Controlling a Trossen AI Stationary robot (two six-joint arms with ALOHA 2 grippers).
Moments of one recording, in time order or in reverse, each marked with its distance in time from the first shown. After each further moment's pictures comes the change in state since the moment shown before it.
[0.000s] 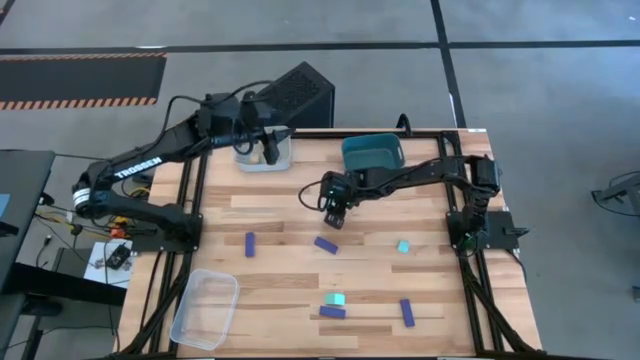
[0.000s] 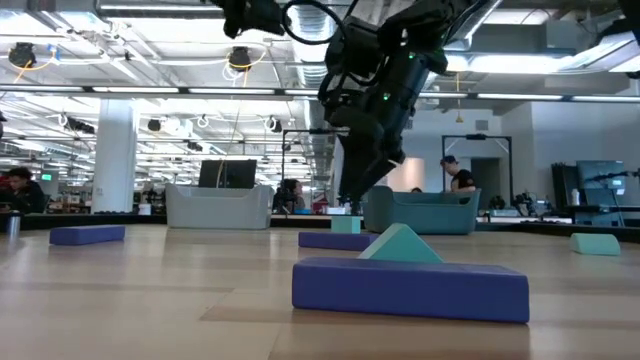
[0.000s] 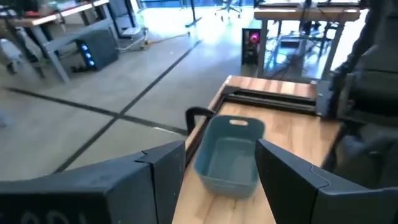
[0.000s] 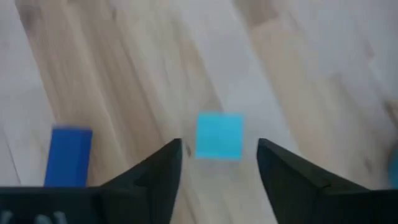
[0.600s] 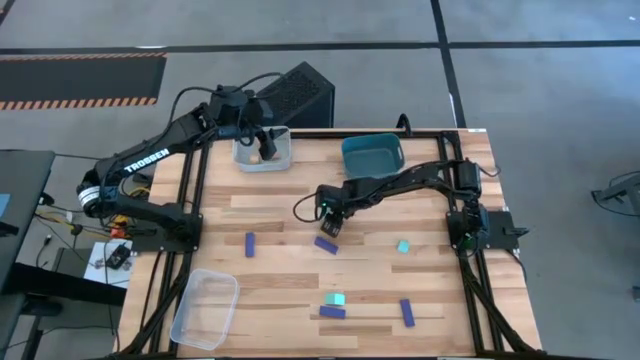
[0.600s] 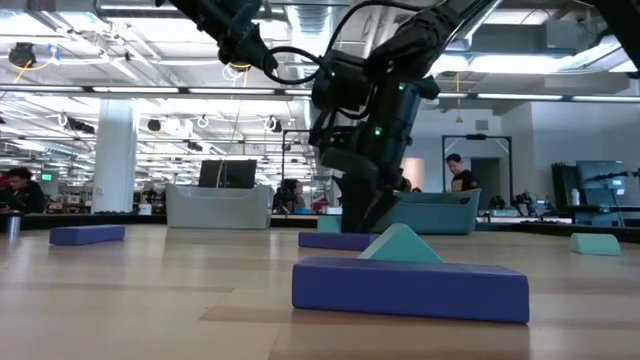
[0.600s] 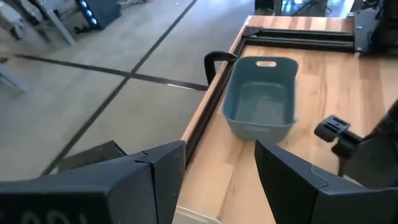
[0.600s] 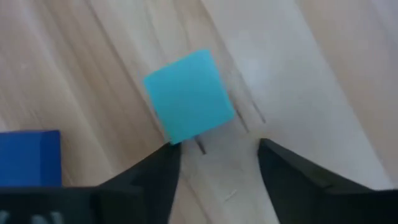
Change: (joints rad) left arm 0.141 0.051 -0.013 -0.136 0.065 0.148; right arm 0.022 0.142 0.023 -0.008 -0.003 0.138
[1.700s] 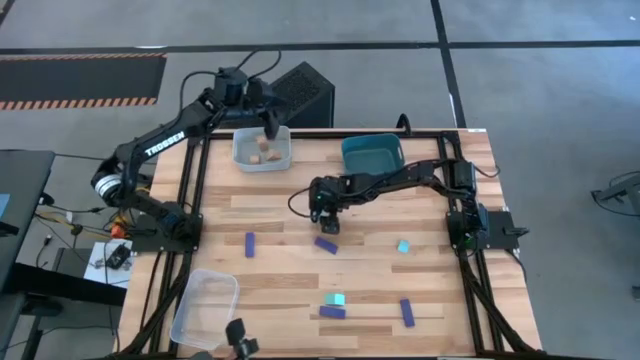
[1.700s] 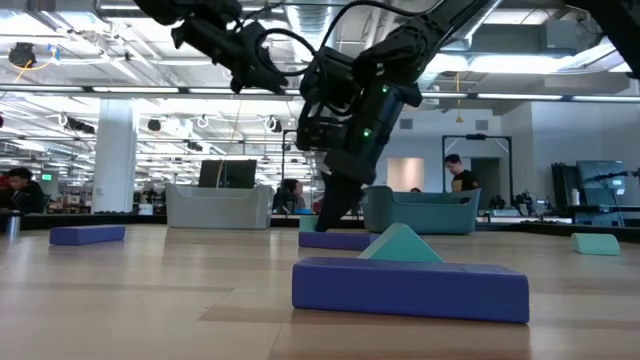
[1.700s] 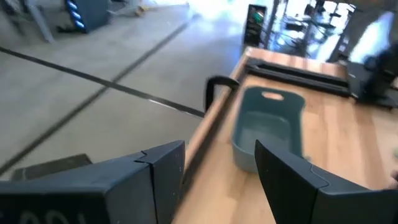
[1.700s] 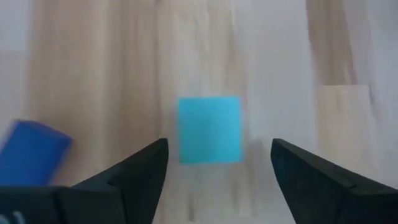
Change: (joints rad) left arm 0.202 0.153 0.001 0.216 0.291 -0.092; right arm -0.018 0.037 0.052 0.121 -0.056 -0.514
